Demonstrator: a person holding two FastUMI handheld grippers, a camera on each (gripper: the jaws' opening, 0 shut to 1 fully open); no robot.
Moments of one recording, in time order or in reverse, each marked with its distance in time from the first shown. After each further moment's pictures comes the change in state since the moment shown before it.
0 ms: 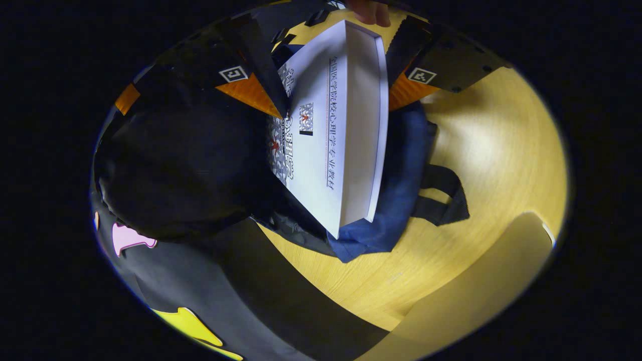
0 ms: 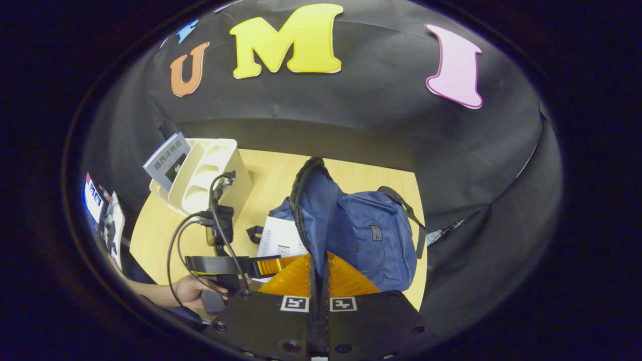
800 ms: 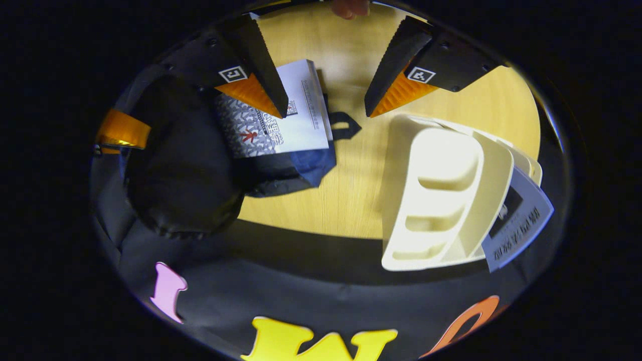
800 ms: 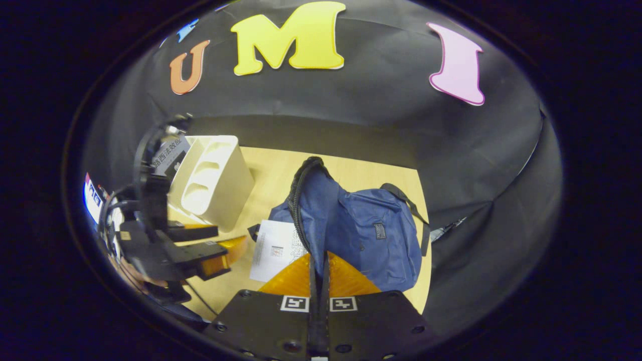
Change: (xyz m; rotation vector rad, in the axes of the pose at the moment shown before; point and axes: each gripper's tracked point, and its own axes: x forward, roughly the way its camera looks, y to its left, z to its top) left arm -0.137 -0.007 0.081 0.552 -0.298 0.367; right arm 0.007 0.011 -0.008 0.006 0.011 0.000
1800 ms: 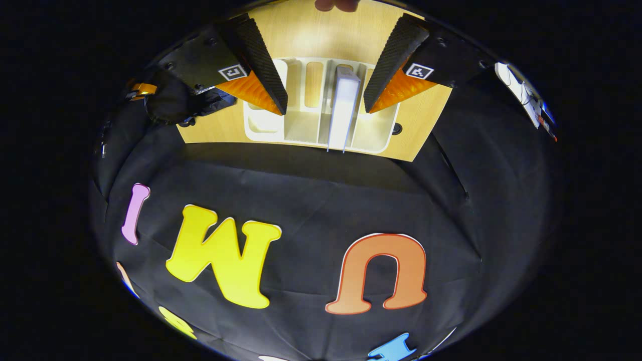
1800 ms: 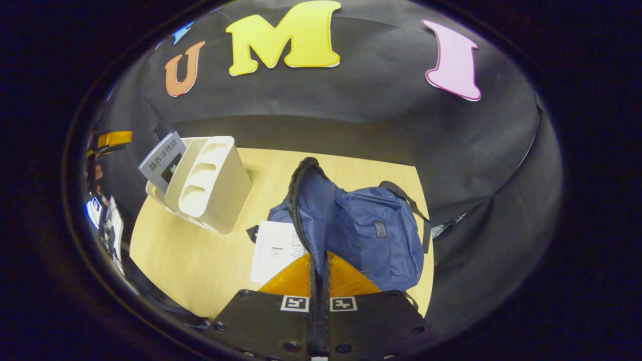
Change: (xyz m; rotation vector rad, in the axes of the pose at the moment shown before) left arm -0.126 0.276 0.162 -0.092 -0.167 0.147; right arm 0.002 0.000 -0.003 0.026 -0.002 -0.020
